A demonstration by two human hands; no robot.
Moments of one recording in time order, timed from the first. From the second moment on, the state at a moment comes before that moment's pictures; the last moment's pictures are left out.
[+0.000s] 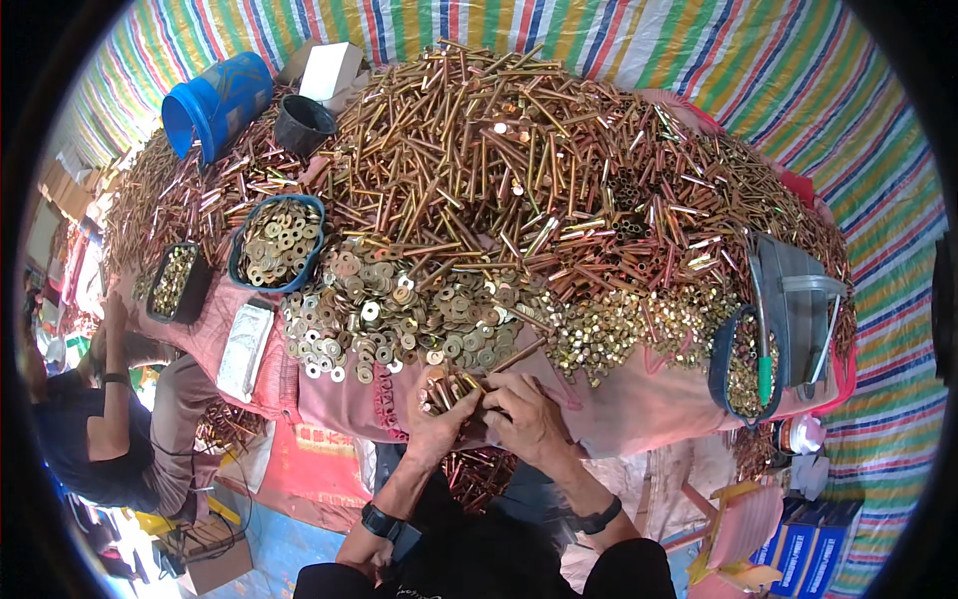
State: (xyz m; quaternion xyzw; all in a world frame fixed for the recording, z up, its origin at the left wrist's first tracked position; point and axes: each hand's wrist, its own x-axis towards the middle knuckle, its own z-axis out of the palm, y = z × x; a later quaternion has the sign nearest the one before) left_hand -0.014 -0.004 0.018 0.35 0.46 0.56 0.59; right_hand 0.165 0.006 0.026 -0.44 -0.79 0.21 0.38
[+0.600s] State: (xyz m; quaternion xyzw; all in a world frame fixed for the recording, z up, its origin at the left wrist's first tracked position) left_hand -0.006 -0.016 0.001 0.54 0.50 0.49 0.46; right_hand 0.176 0.070 0.032 -0.54 -0.79 0.18 0.24
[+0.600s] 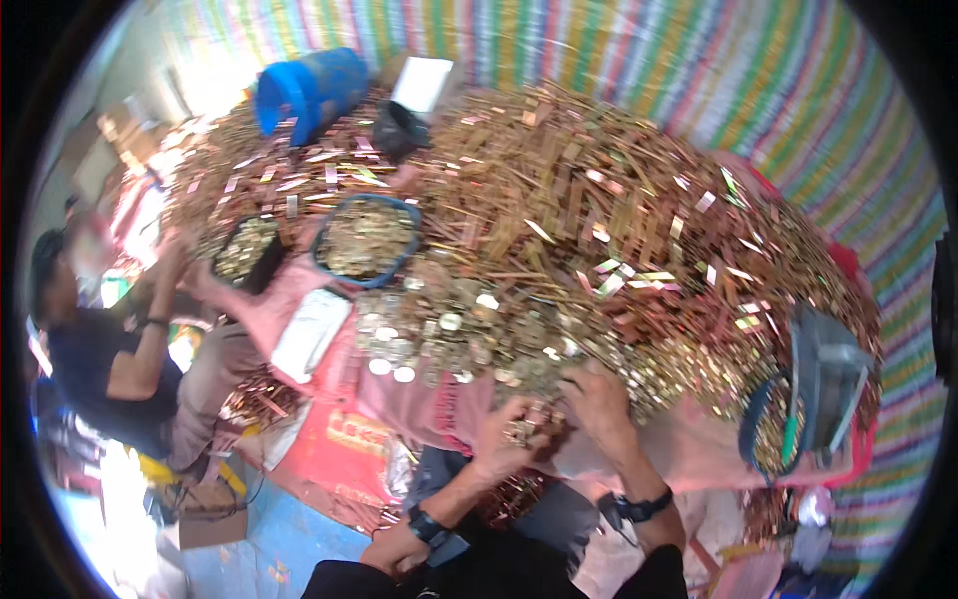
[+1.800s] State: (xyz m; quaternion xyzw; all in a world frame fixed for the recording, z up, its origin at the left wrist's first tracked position) left_hand 0.008 -0.018 0.013 0.52 0.48 0.56 0.43; right_hand 0.190 0.015 0.044 -0.45 -0.47 0.62 0.44
